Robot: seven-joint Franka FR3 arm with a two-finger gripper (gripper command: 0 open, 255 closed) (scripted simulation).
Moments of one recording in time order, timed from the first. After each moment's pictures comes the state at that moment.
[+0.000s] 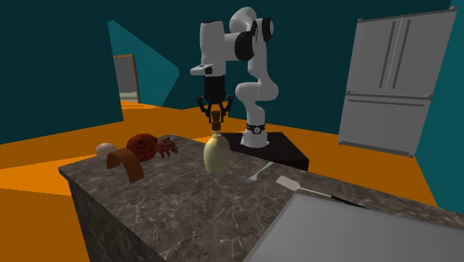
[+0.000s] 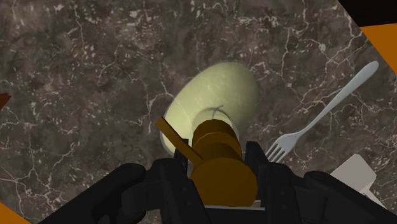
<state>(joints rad) -0.05 -0.18 -0.44 -2.26 -0.07 2.09 -0.51</state>
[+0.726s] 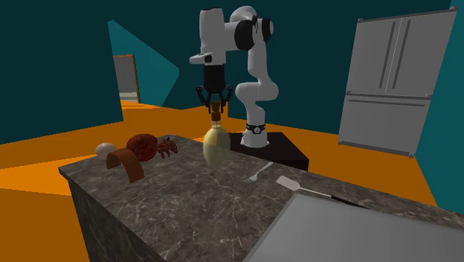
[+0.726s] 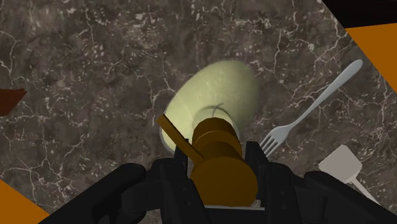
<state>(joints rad) -0.05 -0.21 -0.43 -2.19 -0.08 1.99 -0.50</state>
